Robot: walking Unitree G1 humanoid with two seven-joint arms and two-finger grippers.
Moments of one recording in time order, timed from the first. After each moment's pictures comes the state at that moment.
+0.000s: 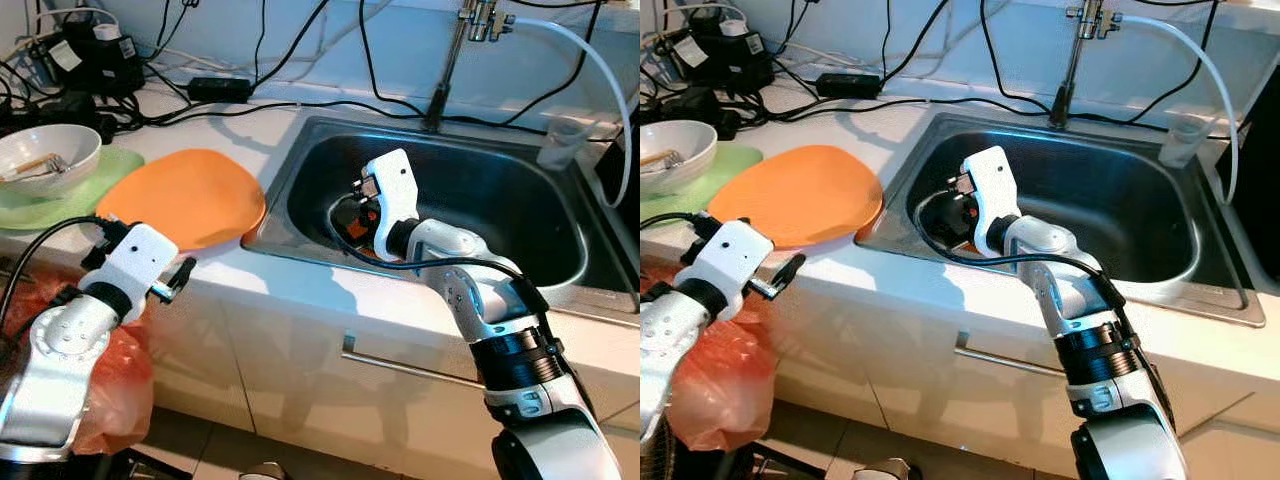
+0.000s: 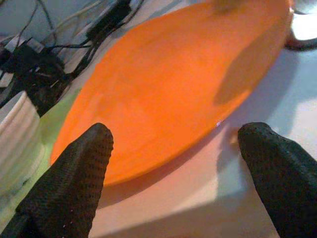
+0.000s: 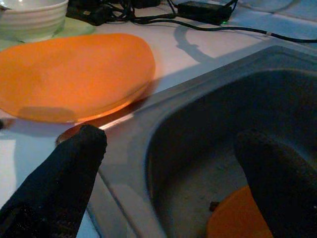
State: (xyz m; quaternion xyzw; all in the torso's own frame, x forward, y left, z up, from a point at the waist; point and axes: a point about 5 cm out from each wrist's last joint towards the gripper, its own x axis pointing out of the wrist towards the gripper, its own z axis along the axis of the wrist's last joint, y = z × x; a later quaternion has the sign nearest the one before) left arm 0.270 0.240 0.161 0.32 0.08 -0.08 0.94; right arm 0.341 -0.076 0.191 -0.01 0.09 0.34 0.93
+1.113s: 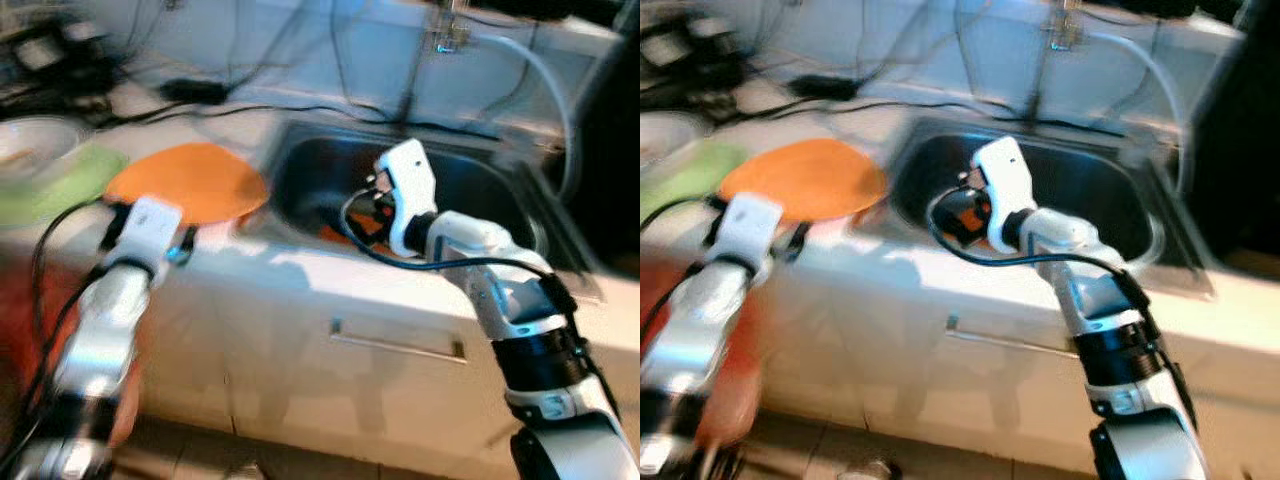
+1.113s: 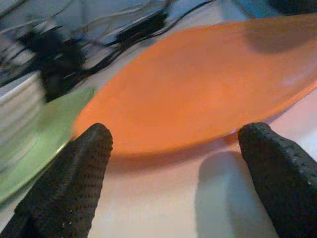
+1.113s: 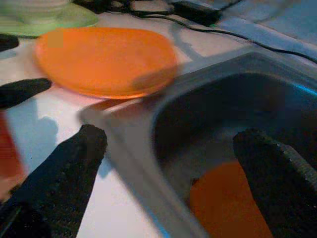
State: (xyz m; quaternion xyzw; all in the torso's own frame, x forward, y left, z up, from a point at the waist) left arm 0.326 0.236 0.147 0.25 0.05 0.01 0.97; right arm 0.336 -0.090 0.204 -0.04 0.10 0.34 0.93
